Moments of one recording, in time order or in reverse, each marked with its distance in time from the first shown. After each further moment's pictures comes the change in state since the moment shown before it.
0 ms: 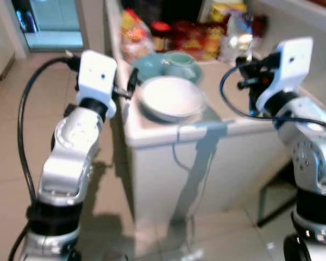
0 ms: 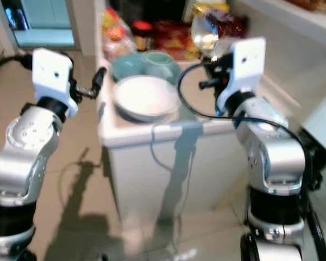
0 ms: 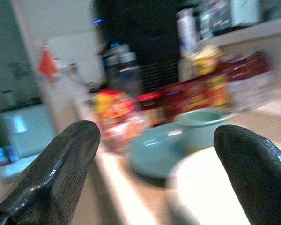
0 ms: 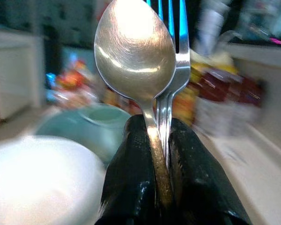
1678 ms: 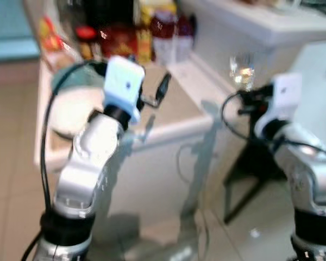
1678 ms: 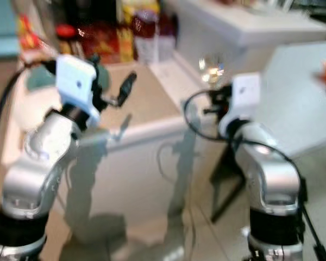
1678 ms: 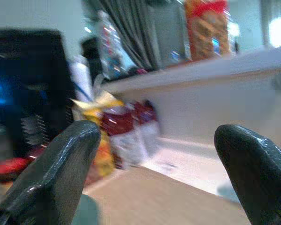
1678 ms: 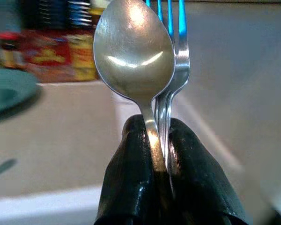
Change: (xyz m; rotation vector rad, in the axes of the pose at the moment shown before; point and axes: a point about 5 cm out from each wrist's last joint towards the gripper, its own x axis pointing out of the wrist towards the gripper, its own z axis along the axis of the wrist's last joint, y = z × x) left arm -0.008 -0.029 0.021 -0.032 -0.126 -0.150; right arm -0.017 0.006 -0.044 0.062 0.147 -0.019
